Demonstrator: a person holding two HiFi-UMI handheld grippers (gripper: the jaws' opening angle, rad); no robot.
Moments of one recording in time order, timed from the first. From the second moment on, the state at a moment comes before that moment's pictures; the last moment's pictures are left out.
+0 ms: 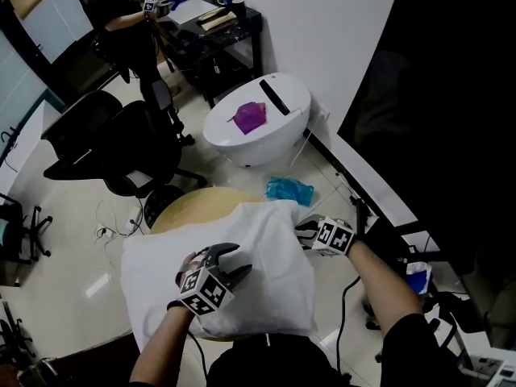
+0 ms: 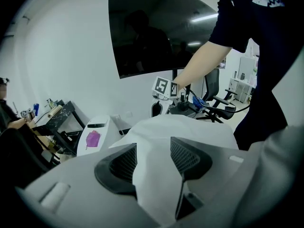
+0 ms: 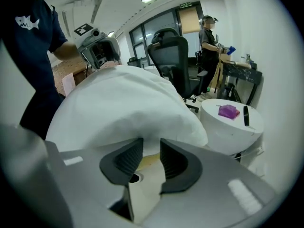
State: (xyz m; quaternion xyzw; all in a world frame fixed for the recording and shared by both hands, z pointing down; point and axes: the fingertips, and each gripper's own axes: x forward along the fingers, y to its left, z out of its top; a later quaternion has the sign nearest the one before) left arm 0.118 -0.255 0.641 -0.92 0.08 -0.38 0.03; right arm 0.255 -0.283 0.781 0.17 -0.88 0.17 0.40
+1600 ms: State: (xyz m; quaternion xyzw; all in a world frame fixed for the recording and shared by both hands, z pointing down) left arm 0.047 -0.231 0.582 -0.93 0.15 -0.34 0.05; right arm 0.193 -0.307 0.581 0.37 -0.89 0.10 0.24
